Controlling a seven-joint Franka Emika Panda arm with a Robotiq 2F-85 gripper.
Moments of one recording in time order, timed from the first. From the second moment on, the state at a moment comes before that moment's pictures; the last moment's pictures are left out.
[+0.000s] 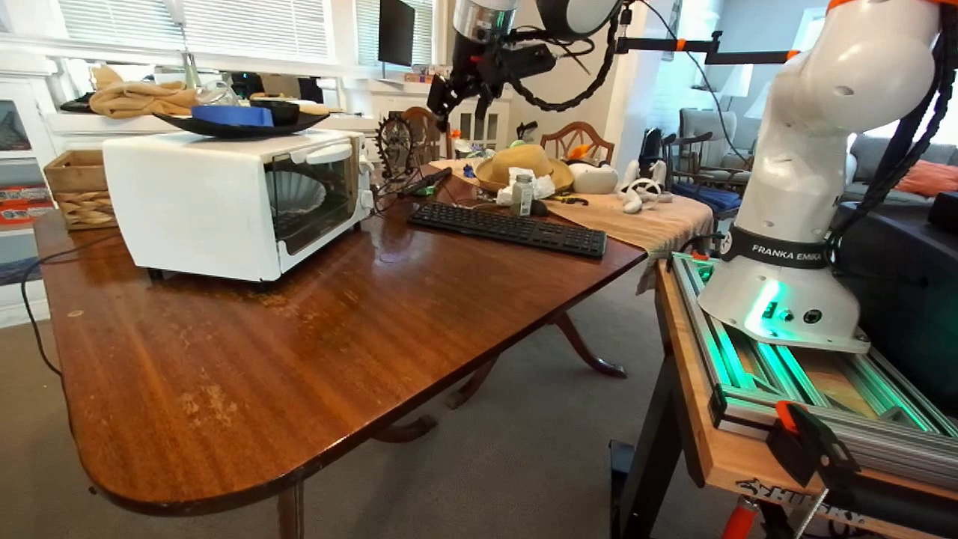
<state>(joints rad) -0.05 -0.18 0.06 -2.46 -0.79 2.51 1.07</state>
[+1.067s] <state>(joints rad) -0.05 -0.19 0.20 -2.50 -0.99 2.55 2.00</state>
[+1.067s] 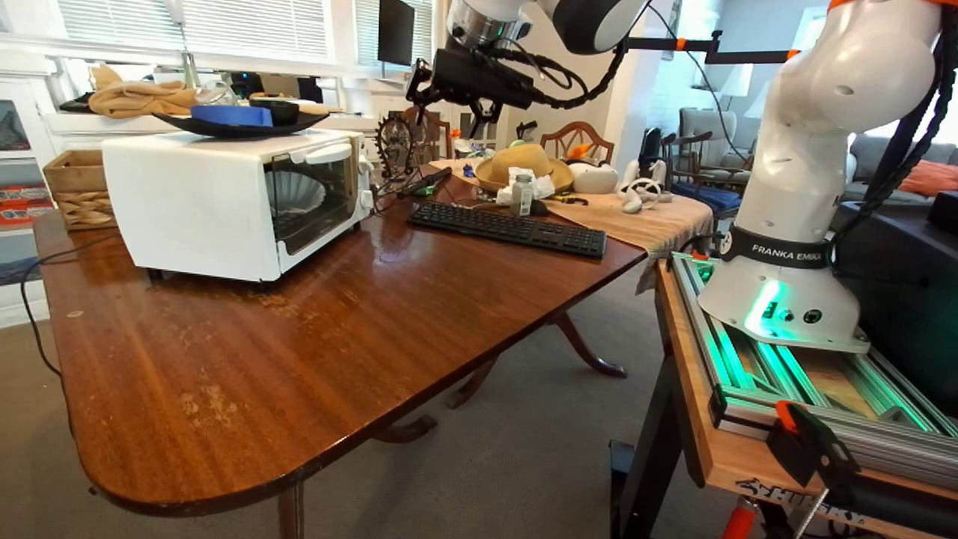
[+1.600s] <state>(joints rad) -0.03 -0.17 0.16 -2.44 -0.83 2.55 2.09</state>
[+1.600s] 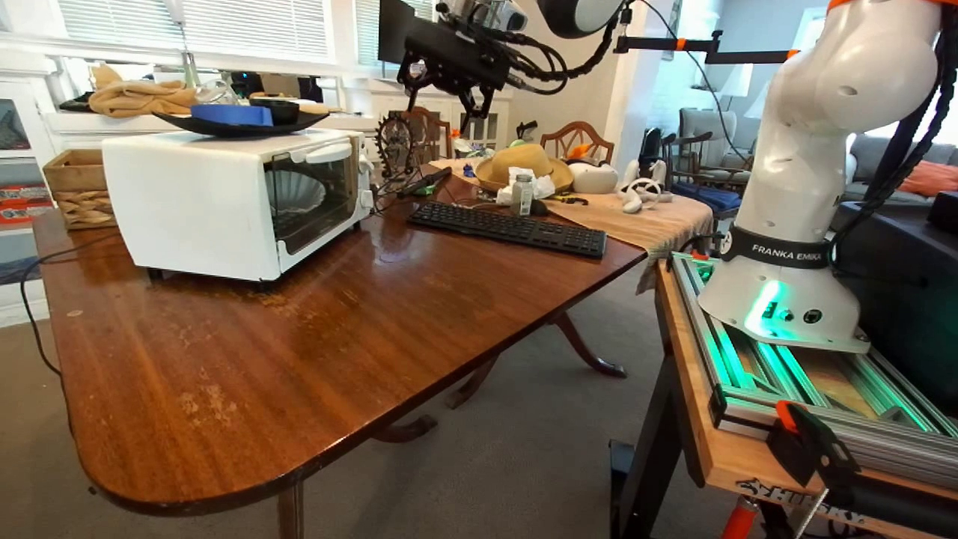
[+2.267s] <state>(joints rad) 0.00 0.06 0.12 -2.21 -0.39 2.57 2.09</state>
